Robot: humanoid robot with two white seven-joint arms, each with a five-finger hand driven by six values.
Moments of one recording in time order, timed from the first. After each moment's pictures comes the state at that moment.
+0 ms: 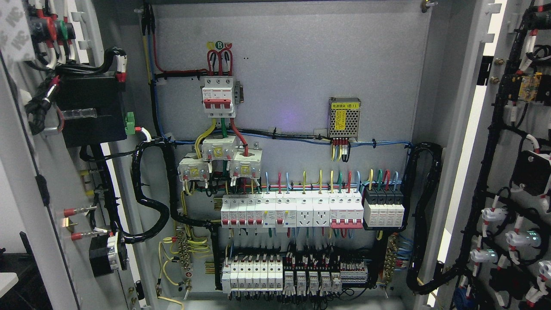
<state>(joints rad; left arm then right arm) 0.00 -0.04 0.00 0.00 0.05 -0.14 -0.21 -0.48 0.00 0.85 -1.72 -0.58 0.16 0.39</state>
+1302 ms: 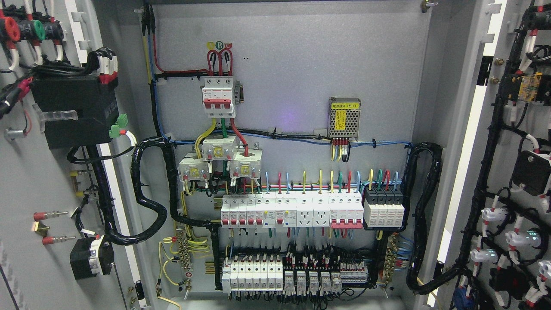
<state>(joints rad) 0.00 -0.04 0.00 0.00 0.05 -0.14 -0.21 -0.52 0.05 0.87 -1.68 -0.51 0.17 0.38</state>
